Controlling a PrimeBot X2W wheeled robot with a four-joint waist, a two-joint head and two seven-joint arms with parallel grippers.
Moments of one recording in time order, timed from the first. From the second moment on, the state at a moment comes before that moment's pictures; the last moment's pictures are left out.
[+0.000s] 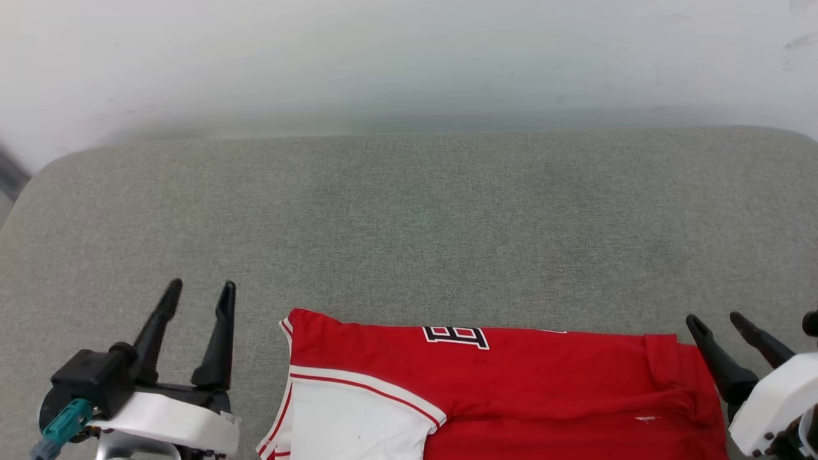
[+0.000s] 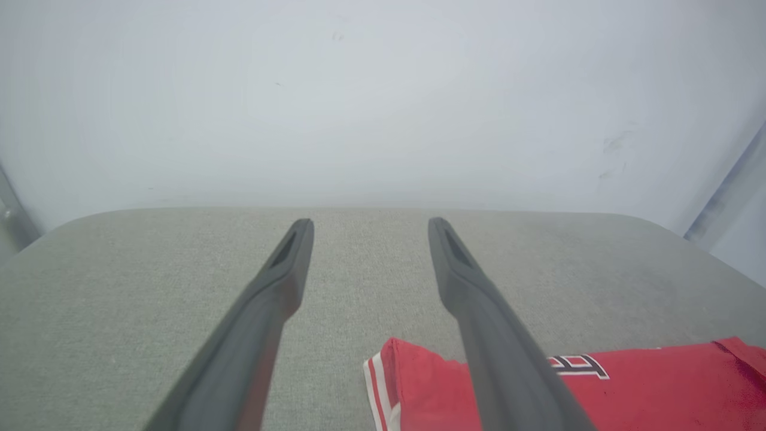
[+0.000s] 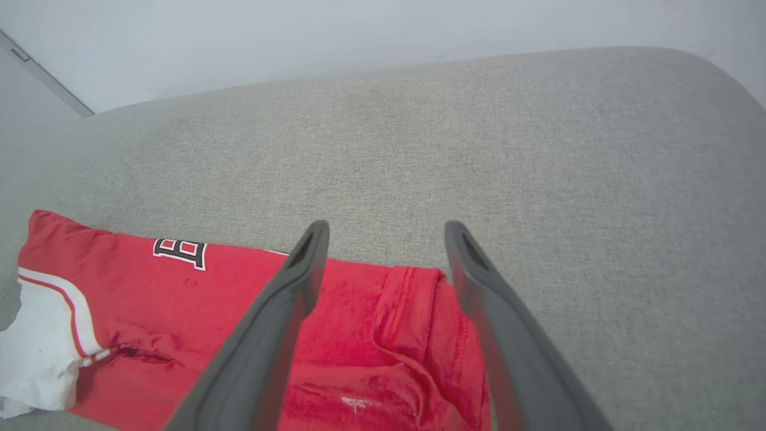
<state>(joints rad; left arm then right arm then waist) 0.00 0.54 -0.32 -0.14 -0.66 0.15 -0.24 0.01 -0.38 -0.02 -0.07 0.58 0.13 0.36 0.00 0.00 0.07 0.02</state>
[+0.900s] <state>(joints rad) 0.11 0.19 -0.05 -0.17 -0.20 -0.04 -0.26 0.12 -0.15 -0.29 0.01 0.37 0.13 0.64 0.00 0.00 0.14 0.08</state>
